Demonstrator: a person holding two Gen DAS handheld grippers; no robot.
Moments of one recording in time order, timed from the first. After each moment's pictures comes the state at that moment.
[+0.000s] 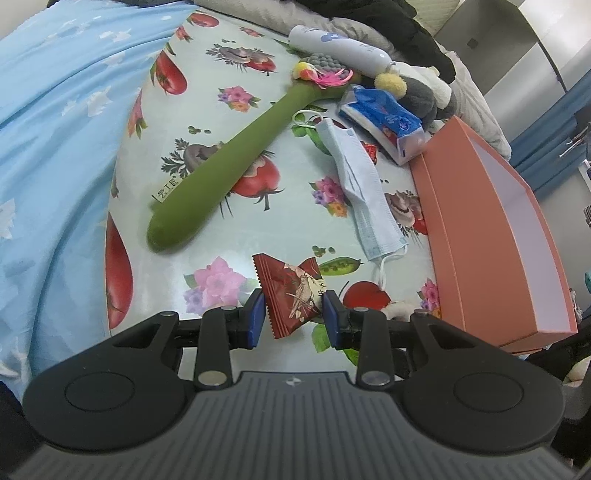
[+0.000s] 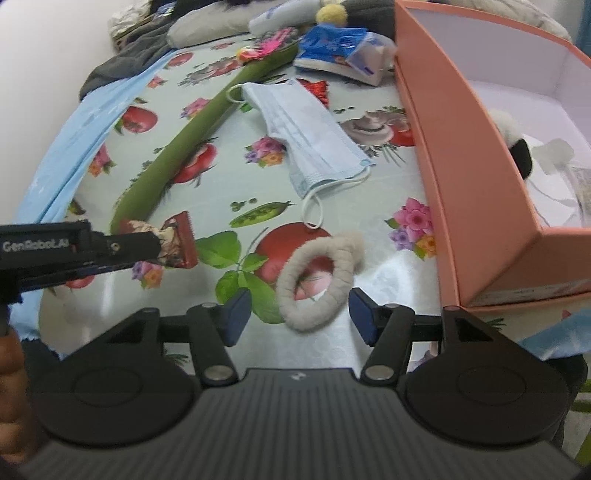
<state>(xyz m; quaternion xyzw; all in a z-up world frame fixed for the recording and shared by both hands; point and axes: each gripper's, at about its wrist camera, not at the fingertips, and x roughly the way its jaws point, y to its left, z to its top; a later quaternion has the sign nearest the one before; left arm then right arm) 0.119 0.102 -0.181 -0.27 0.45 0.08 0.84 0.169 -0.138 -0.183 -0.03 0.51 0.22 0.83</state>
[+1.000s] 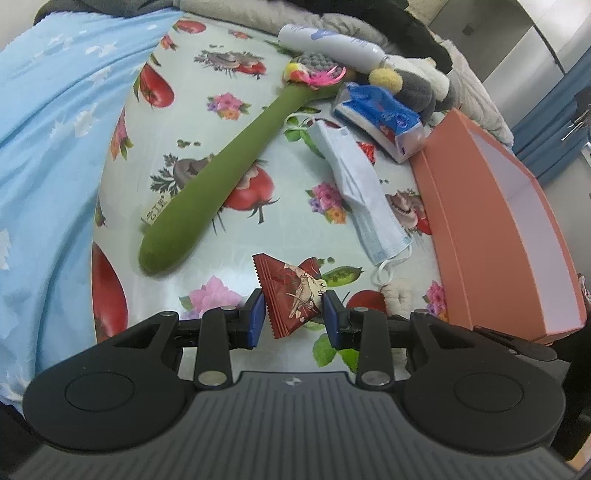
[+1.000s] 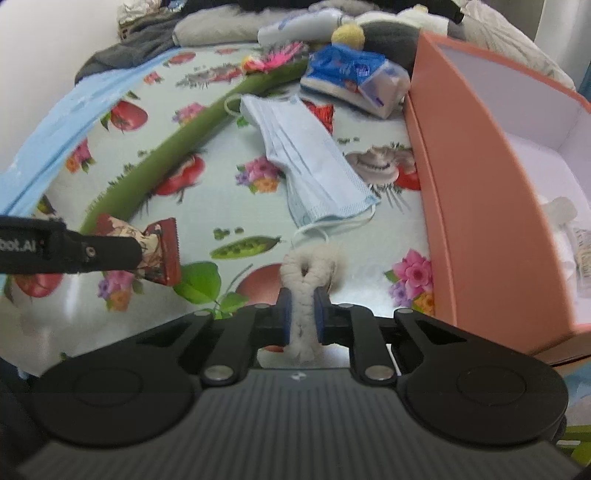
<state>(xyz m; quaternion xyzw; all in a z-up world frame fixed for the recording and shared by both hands) 0.136 0.098 -0.175 -0.24 0.46 0.08 0.85 0.185 -0.113 -0.187 -0.10 0.47 0.23 0.85</state>
